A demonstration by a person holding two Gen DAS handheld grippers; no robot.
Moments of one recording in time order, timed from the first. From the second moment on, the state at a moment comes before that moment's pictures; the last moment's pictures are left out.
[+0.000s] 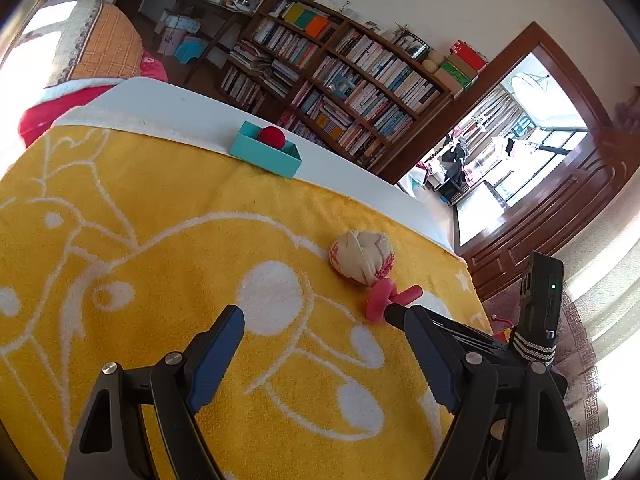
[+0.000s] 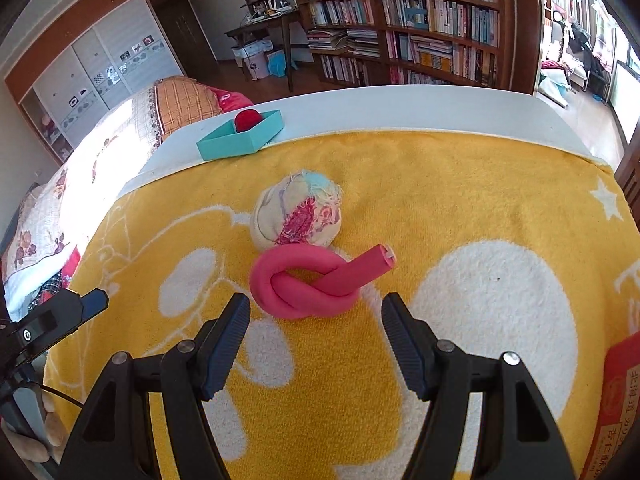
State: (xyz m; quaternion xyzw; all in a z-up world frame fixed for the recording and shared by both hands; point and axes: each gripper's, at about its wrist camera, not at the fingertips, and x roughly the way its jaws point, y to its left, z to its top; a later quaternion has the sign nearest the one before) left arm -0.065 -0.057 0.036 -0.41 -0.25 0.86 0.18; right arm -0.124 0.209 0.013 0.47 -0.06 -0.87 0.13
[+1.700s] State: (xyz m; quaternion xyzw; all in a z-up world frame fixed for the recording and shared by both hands) left arm -0.178 0.094 0.018 -0.44 -0.05 0.88 0.15; right arm 0.010 0.358 0.094 0.33 -0.14 -0.93 0.06
